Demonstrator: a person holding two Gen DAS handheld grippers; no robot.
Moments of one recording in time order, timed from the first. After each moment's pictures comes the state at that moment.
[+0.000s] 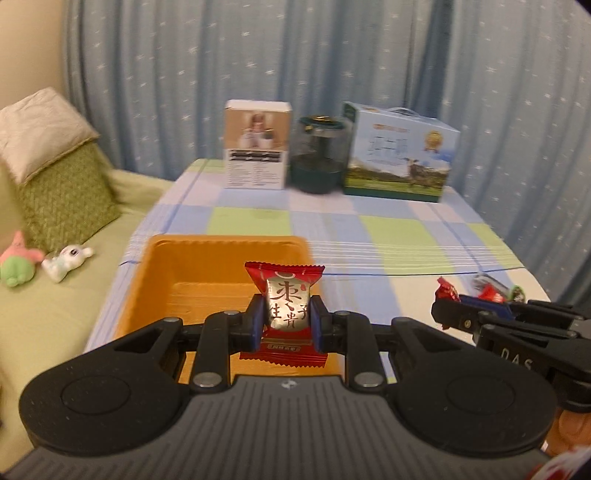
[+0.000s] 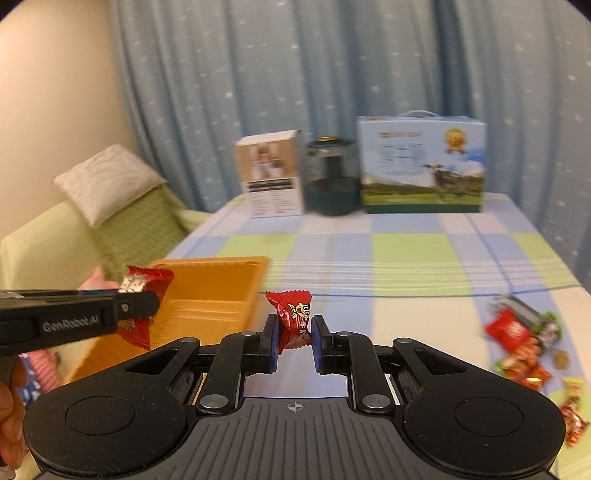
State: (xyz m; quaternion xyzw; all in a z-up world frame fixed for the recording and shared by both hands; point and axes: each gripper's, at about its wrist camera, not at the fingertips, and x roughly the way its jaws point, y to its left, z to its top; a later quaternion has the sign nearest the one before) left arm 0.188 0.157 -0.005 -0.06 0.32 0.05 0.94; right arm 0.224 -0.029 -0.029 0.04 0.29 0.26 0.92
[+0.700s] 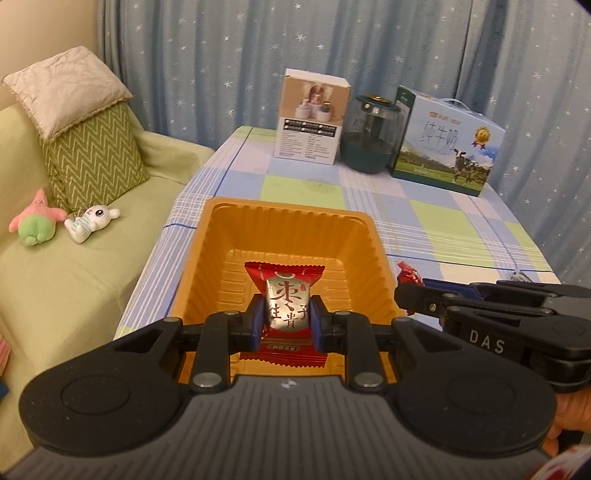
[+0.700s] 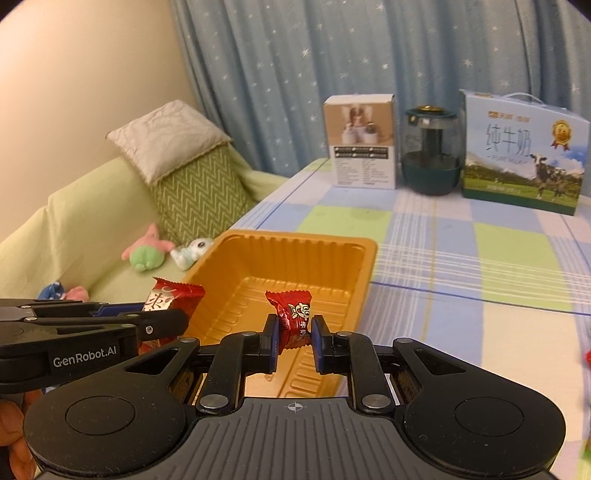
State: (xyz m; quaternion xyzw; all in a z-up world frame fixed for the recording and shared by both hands) left arm 0.182 0.215 -0.025 -0.09 0.36 0.09 0.92; right arm 0.254 0.051 -0.050 0.00 0.34 0.35 0.87
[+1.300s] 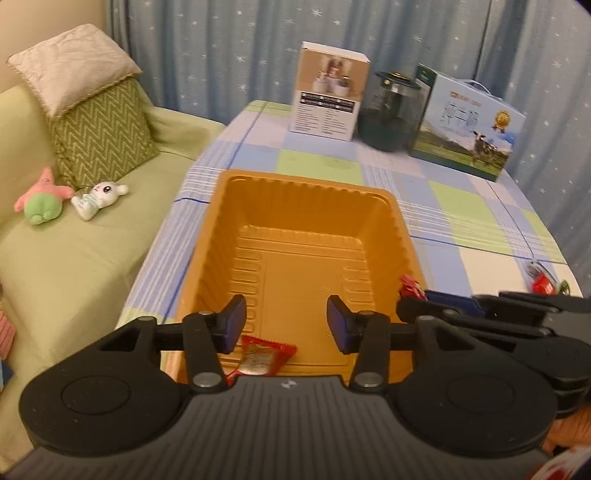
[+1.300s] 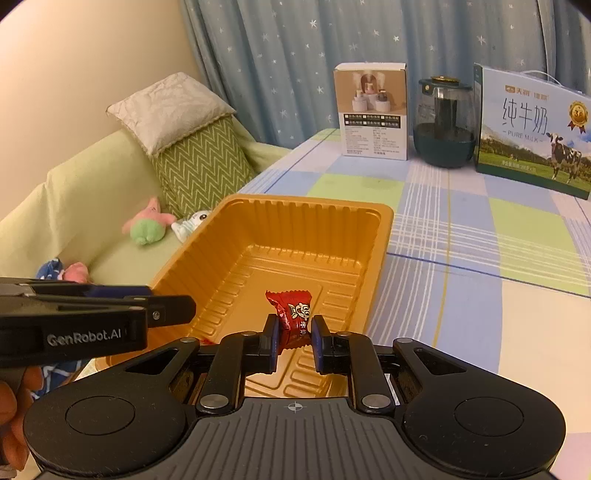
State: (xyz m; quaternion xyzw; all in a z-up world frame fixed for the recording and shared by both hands) left arm 0.192 0.226 -0.040 -0.10 0.39 0.10 0.91; right arm 0.258 0.063 -0.073 -0.01 0.37 0.35 0.86
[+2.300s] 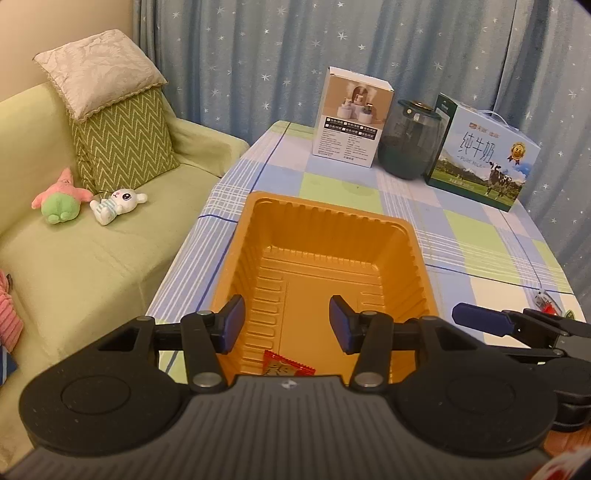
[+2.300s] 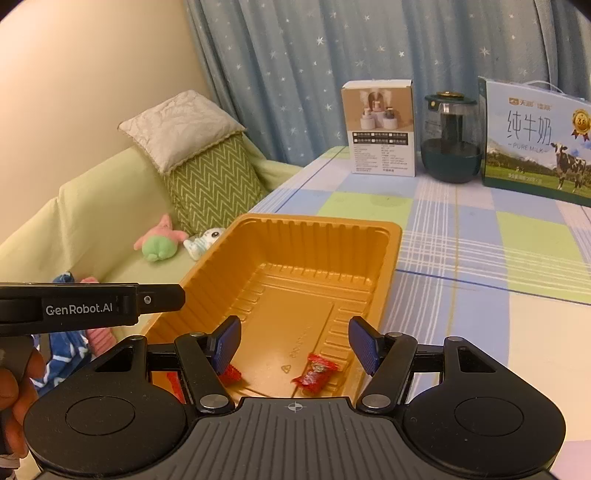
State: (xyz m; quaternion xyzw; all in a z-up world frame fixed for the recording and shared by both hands) left arm 0.185 0.239 -0.027 -0.12 0.36 0.13 0.91; right arm 0.254 0.058 -0.064 0.01 0.34 0.36 0.87
